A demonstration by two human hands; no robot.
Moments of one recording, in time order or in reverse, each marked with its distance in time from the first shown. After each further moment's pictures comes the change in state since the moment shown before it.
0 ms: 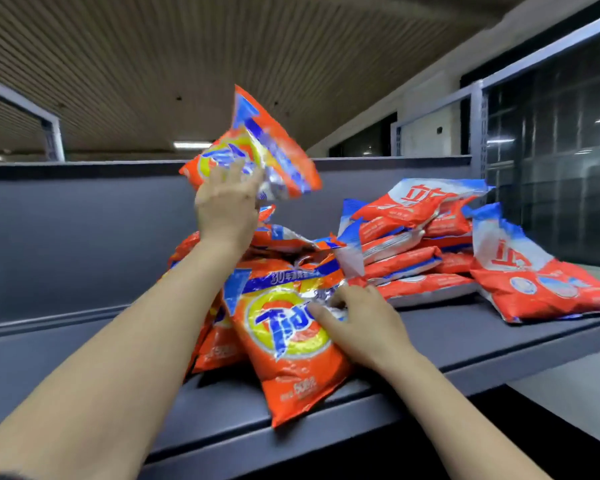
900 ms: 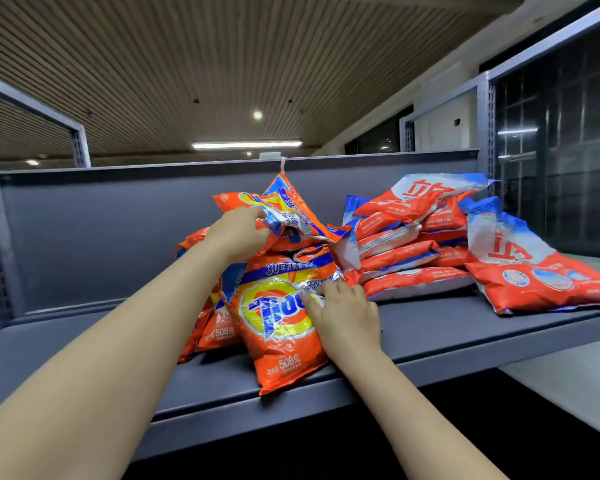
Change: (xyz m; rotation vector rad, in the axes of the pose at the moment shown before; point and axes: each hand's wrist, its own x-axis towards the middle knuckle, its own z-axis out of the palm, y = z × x) left_hand -0.019 0.020 -0.026 -0.288 -0.585 -0.183; right_hand -0.013 -0.015 0.003 -0.141 -0.048 0.064
